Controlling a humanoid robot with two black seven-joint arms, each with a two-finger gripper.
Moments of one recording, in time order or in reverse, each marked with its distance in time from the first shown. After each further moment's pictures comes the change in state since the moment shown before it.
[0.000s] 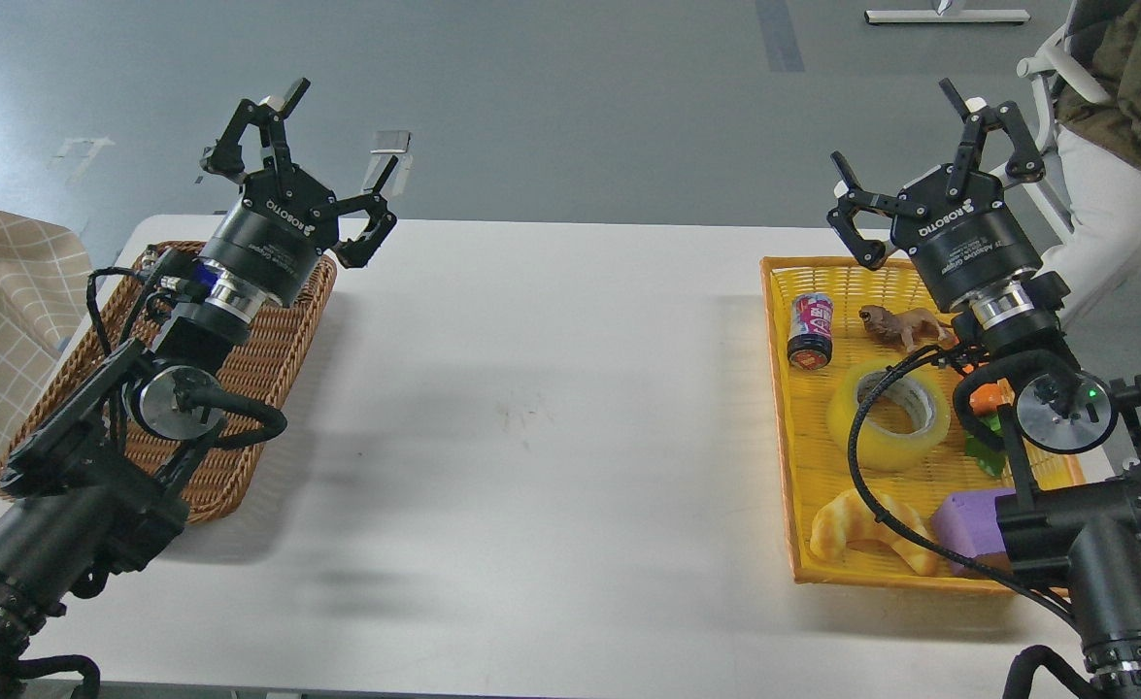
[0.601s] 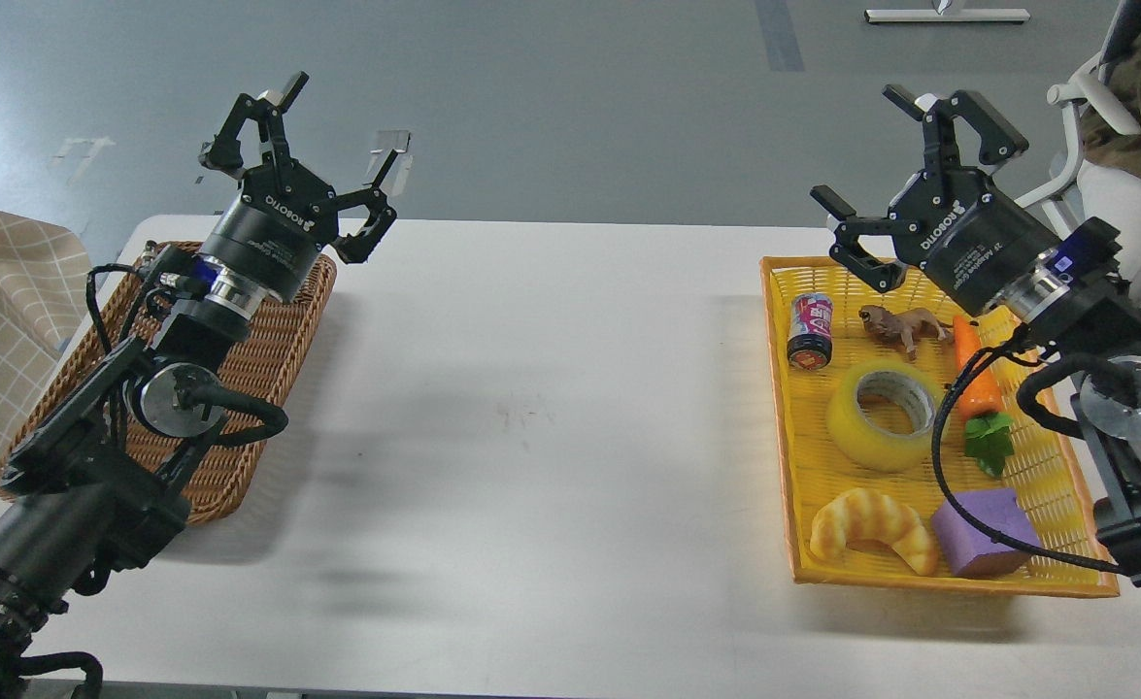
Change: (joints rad) left arm -0.005 -0.001 -0.006 0.000 0.006 0.000 -0.006; right arm 0.009 -0.346 -0.319 0.161 -0.059 0.000 -0.004
